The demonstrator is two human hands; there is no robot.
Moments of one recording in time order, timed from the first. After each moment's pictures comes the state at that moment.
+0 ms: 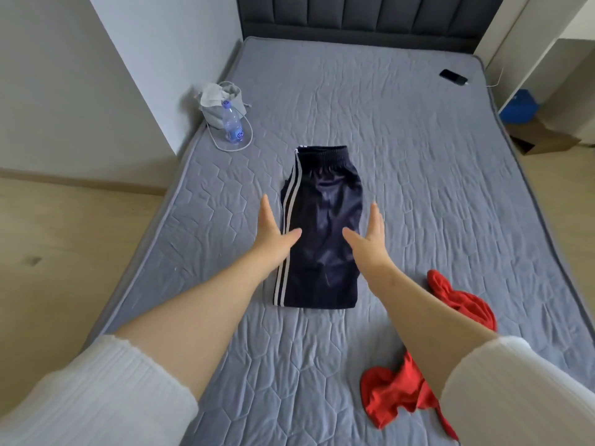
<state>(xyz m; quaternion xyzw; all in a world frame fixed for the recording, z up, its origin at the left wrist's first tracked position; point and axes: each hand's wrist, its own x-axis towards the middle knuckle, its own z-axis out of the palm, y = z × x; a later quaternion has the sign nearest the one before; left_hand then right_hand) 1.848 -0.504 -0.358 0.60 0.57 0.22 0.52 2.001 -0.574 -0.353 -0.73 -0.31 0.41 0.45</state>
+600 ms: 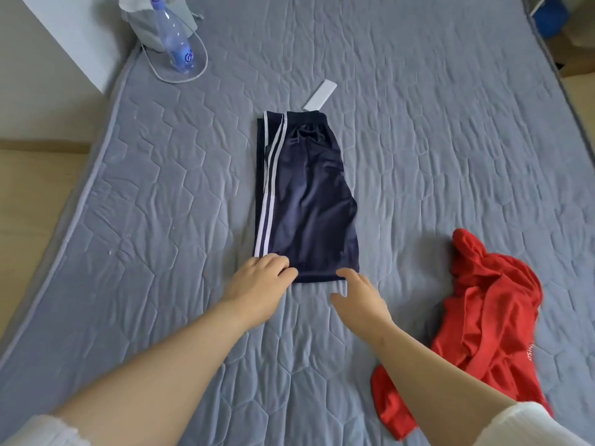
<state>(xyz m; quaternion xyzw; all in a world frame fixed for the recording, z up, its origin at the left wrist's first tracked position) 1.842 -0.514 -0.564 0.94 0.31 -0.08 0.12 2.005 -0.609 -0.558 -0.81 -0.38 0.43 0.11</state>
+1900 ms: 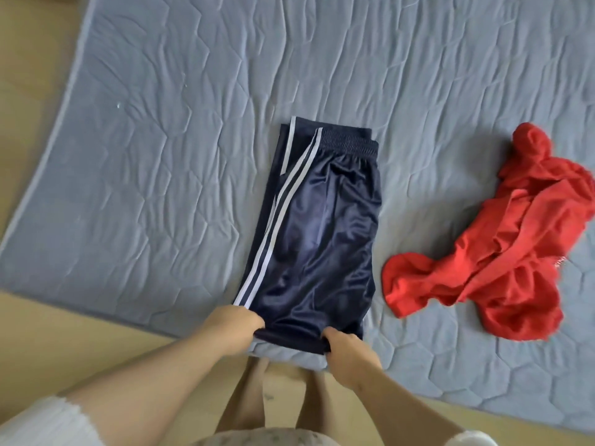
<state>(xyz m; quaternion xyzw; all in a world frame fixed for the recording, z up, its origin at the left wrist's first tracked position) 1.722 -0.721 -0.640 0.75 0.33 -0.48 0.31 1.903 -0.822 -0.639 -0.67 -0.46 0.55 -0.19</state>
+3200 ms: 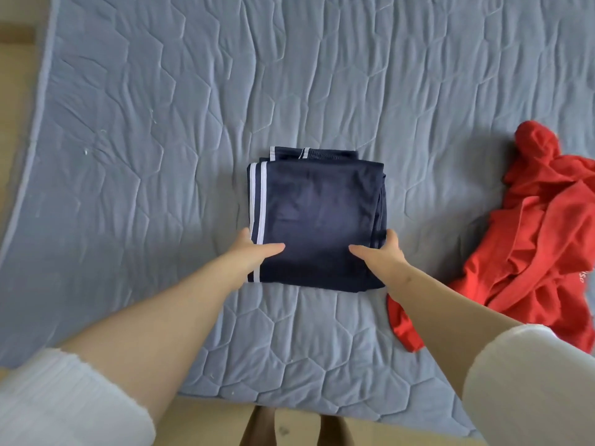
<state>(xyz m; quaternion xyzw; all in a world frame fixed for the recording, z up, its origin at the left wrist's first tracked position) 1.800 -0.577 -0.677 0.39 0.71 -0.08 0.58 2.008 -0.670 -0.677 -0.82 -0.08 0.54 0.17</state>
